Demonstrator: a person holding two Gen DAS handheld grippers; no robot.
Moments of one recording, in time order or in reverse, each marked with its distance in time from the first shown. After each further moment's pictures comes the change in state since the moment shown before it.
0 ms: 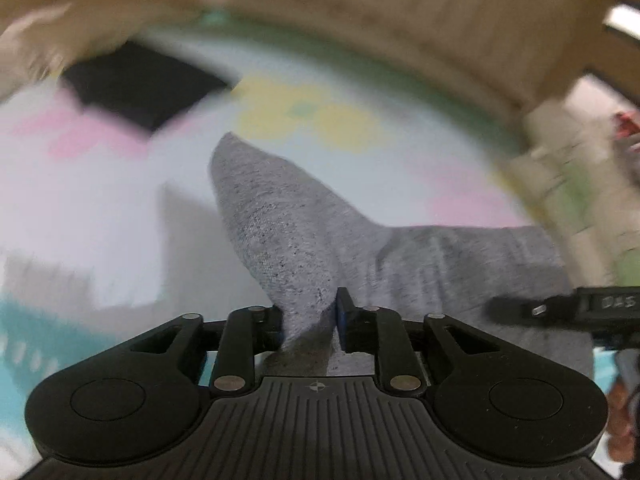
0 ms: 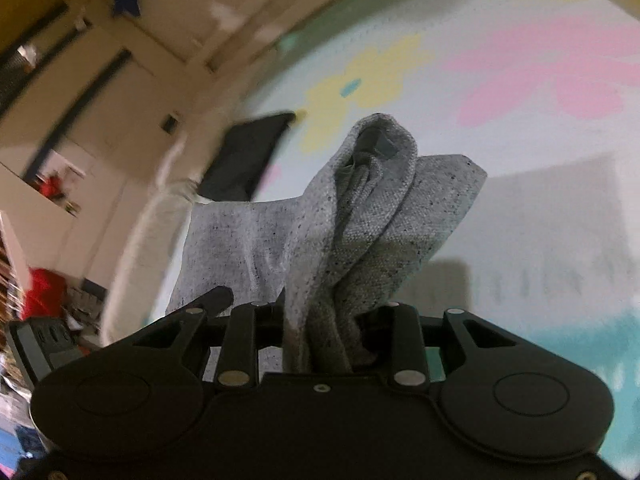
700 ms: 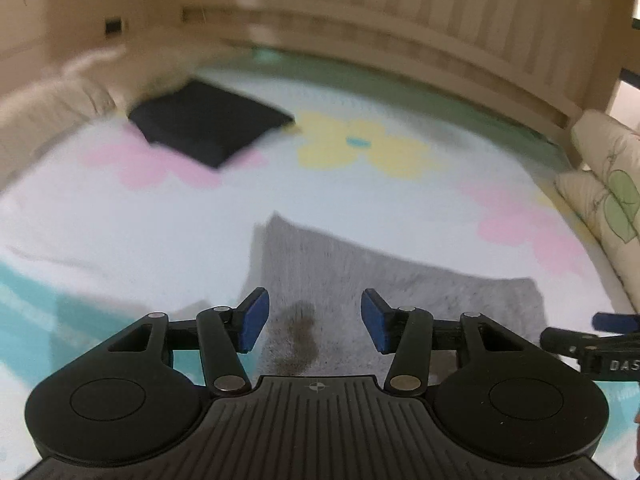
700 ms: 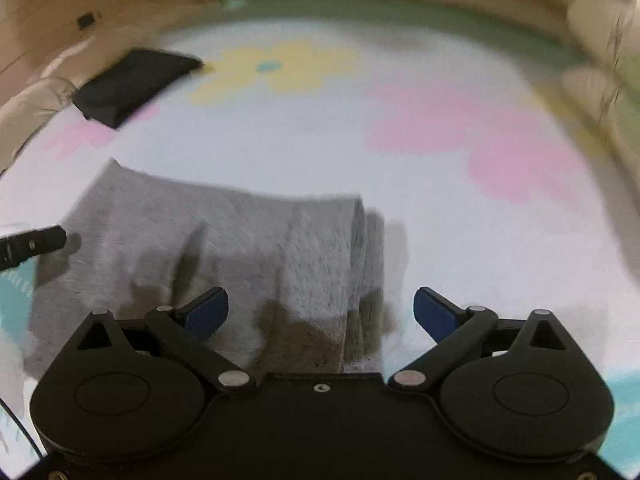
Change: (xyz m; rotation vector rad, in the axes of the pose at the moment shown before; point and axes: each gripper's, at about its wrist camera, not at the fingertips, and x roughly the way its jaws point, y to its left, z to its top) left arm -0.059 -0.022 -0.008 0.033 -0.173 0.191; right arm 0.006 0.028 -0.032 -0.388 -0.064 -0.543
